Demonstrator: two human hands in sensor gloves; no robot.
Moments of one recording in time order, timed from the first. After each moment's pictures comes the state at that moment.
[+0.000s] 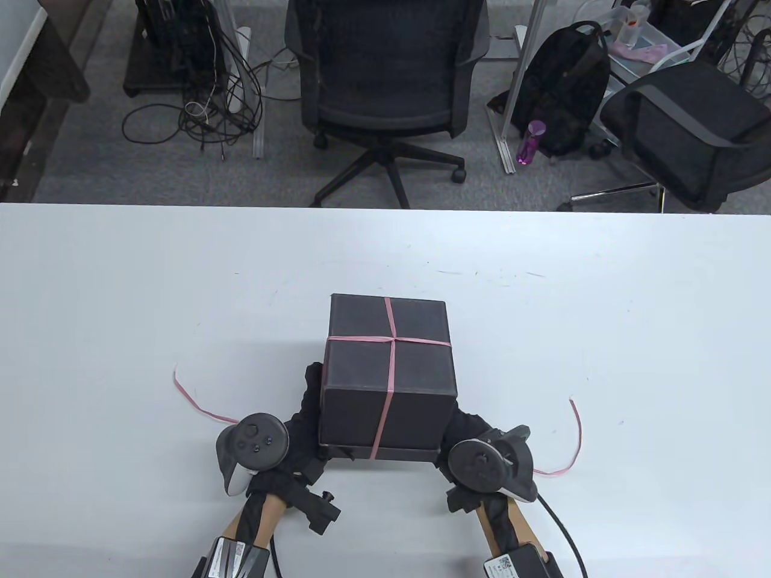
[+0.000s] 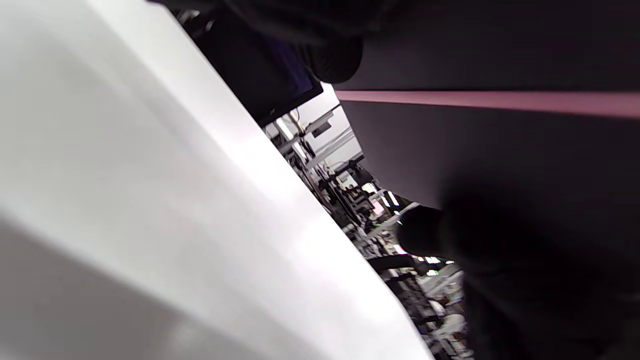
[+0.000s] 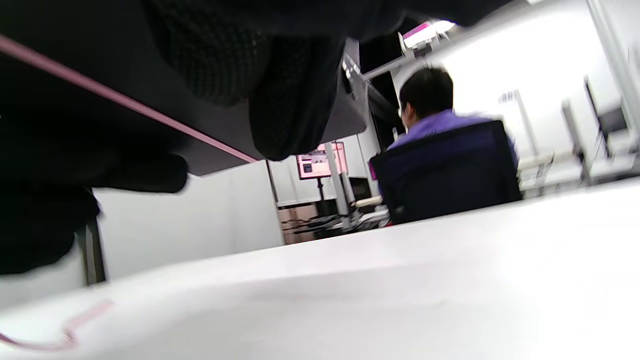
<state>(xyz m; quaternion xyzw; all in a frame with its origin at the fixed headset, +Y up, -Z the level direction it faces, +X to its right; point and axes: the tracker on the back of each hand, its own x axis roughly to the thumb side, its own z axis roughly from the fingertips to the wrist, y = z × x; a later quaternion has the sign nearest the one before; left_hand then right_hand) -0.150 -0.760 -0.162 0.02 -0.12 0.44 0.89 0.119 -0.724 -0.167 0.23 -0.15 0.95 0.14</state>
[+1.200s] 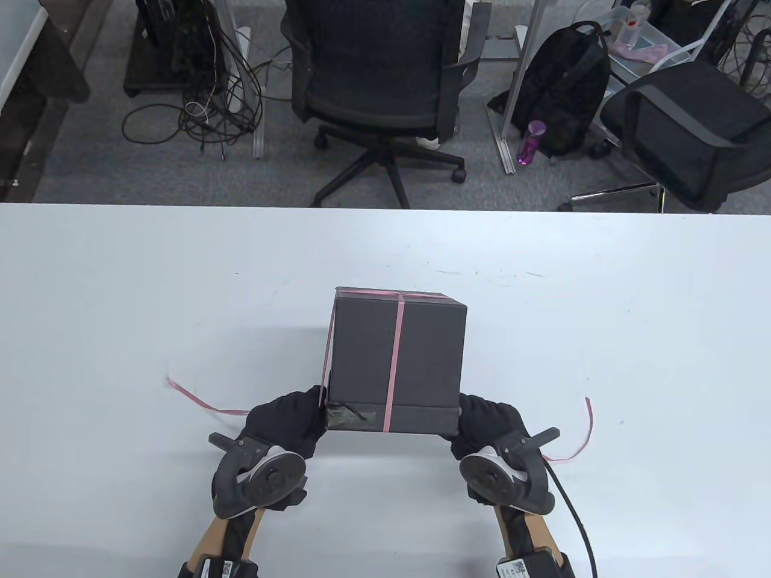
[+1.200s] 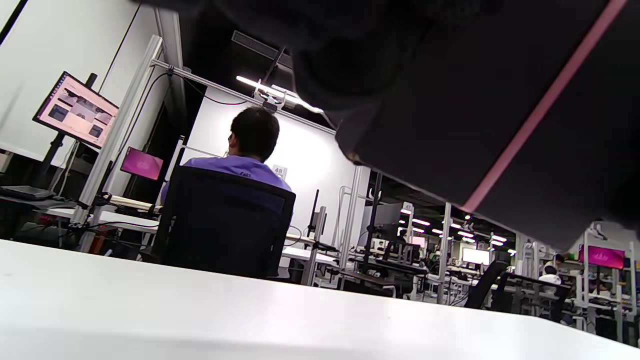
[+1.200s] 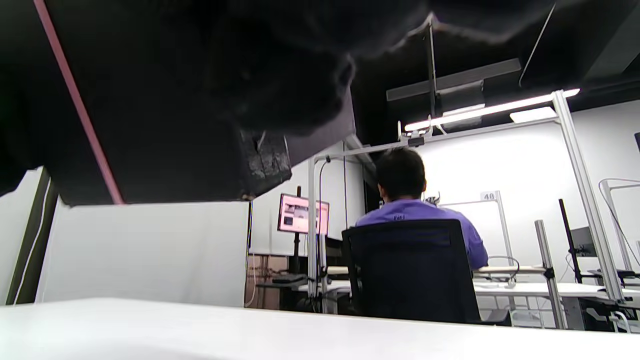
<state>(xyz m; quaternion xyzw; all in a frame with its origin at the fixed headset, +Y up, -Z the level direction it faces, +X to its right) -0.154 -0.696 -0.140 0.23 -0.14 0.16 0.95 0.140 -0.683 -0.161 0.21 -0.26 0.93 0.12</state>
